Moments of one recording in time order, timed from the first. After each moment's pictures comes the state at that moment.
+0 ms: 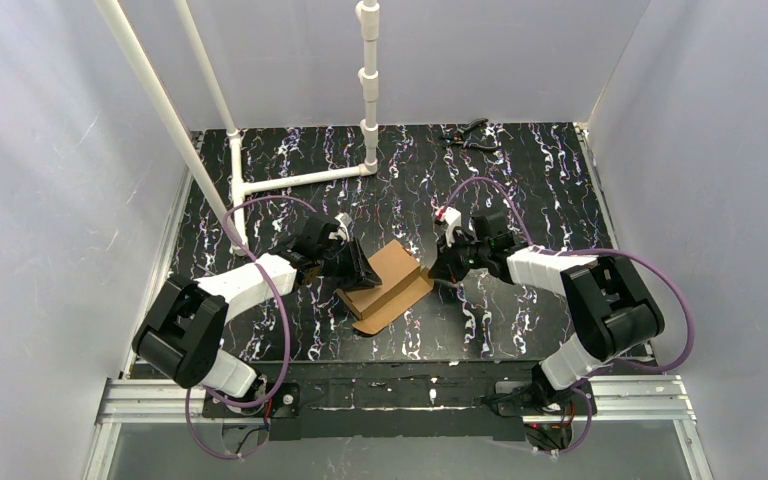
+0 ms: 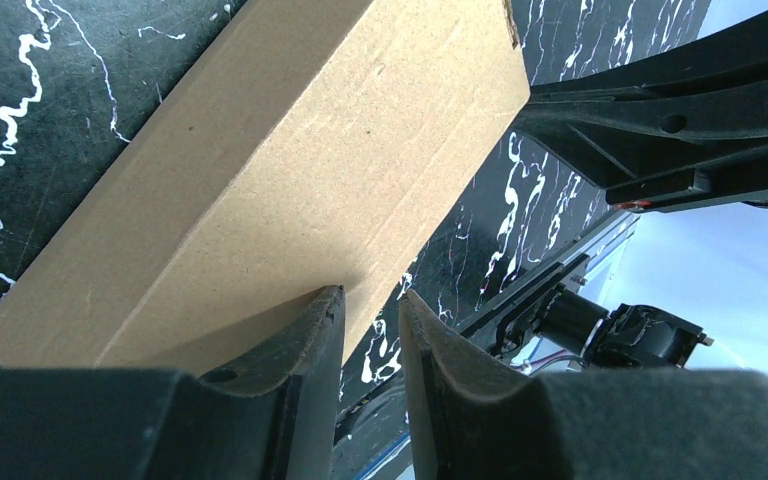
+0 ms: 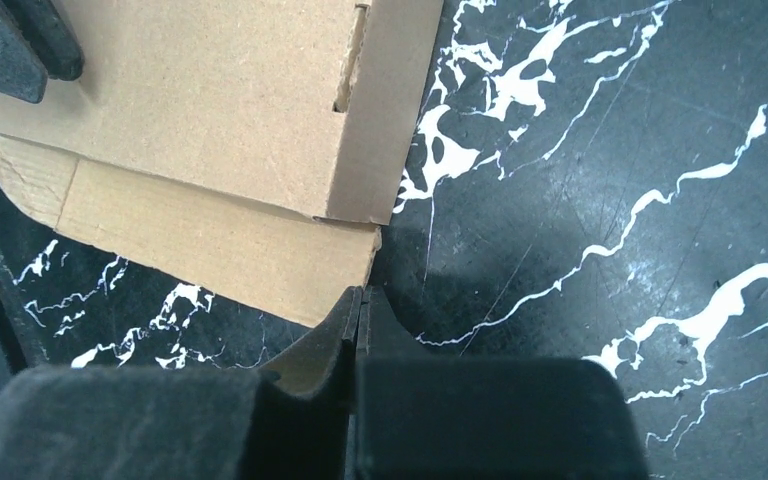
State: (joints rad) left arm -0.56 1.46 0.74 -0.14 0.40 -0.84; right arm 0.43 1.57 0.67 0.11 -0.66 -0.11
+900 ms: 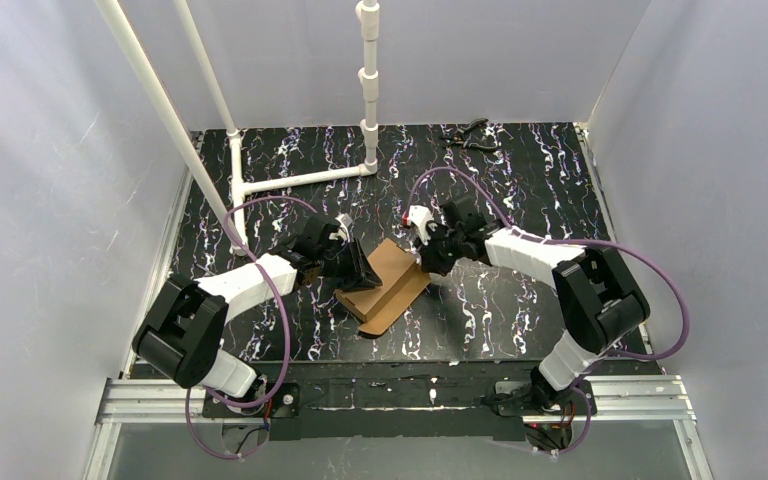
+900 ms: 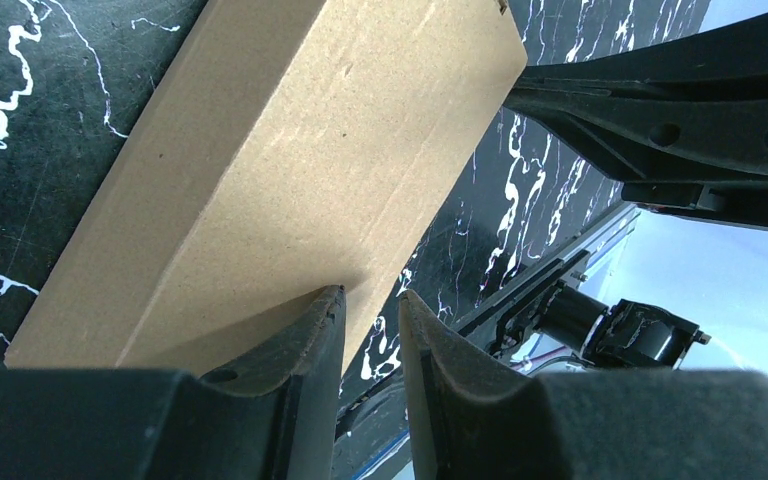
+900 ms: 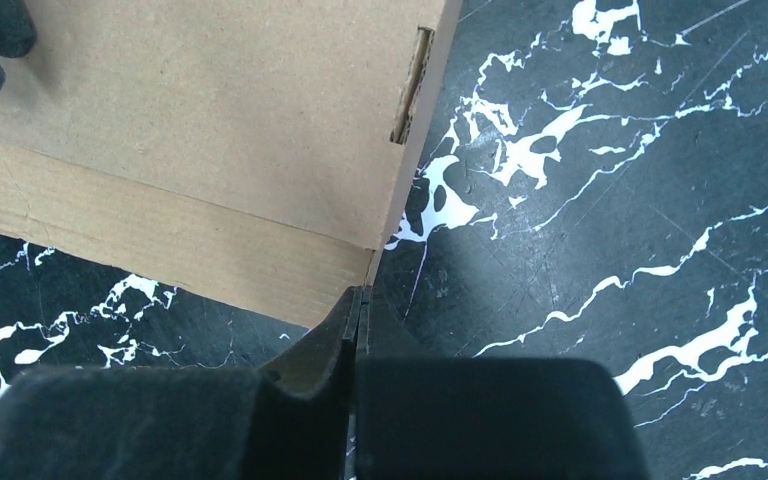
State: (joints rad) left arm -0.56 1.46 0.74 -0.14 0.40 -0.85; right arm 0.58 1.63 0.93 -0.23 -0.45 -0.38
